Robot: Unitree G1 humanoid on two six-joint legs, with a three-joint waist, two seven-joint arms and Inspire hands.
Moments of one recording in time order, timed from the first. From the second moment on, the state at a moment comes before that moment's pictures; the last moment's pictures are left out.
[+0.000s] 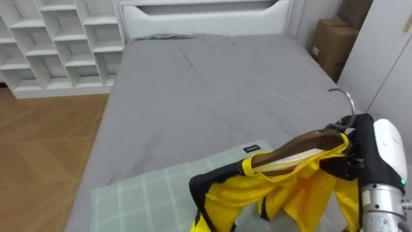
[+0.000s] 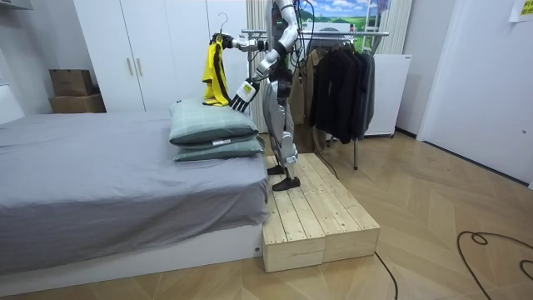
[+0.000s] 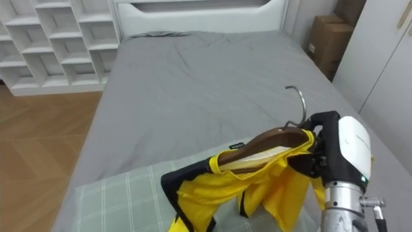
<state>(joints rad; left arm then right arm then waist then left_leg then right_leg) 0.23 0.29 -0.13 0.53 -0.02 0.03 -0.32 -0.04 -0.35 -0.04 0.06 -0.45 -0.02 -0.42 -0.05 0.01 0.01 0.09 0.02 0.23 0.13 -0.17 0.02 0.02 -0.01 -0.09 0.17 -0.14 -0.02</state>
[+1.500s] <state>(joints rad) 0.29 0.22 0.09 1.14 0.06 0.03 -0.04 -0.01 -0.35 -0.09 -0.06 -0.44 -0.03 -0.39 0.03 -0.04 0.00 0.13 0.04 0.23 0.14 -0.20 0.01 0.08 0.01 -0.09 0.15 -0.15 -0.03</state>
